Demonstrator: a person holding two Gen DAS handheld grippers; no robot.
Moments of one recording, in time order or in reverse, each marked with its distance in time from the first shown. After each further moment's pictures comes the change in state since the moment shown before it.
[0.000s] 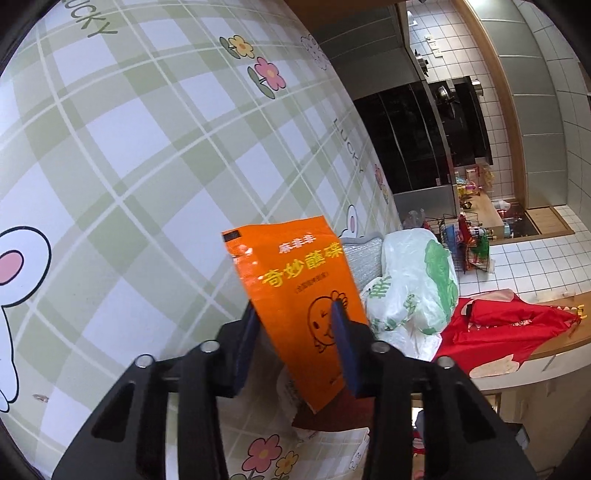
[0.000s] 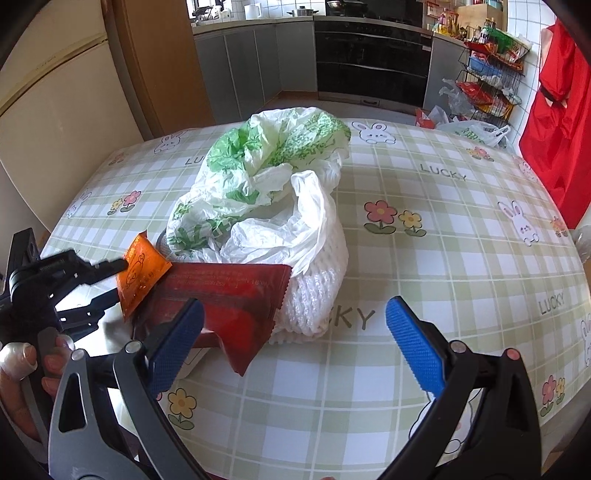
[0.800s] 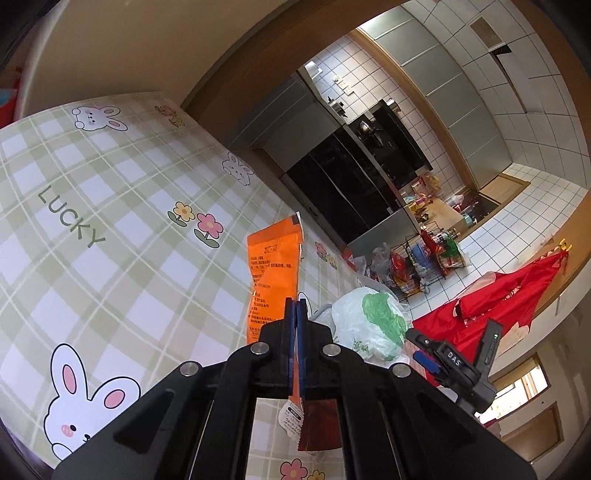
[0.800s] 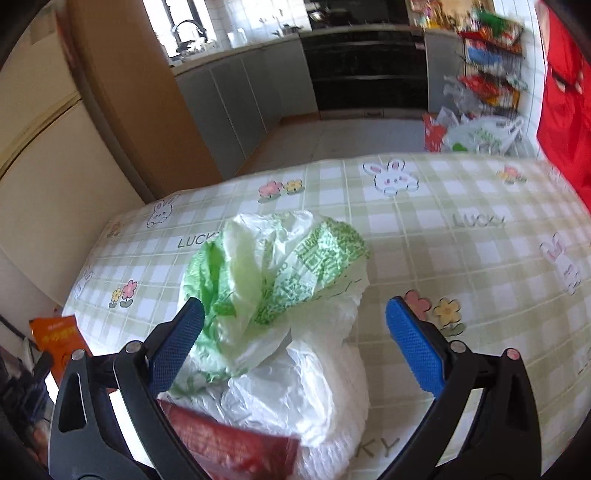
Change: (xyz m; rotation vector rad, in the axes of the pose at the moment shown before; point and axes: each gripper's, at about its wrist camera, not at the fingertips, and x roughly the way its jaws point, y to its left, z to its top) left arm -0.105 -0.035 0.006 0.349 -0.314 -0.101; right arm 0.069 -0.021 0.101 0.171 -0.042 0.118
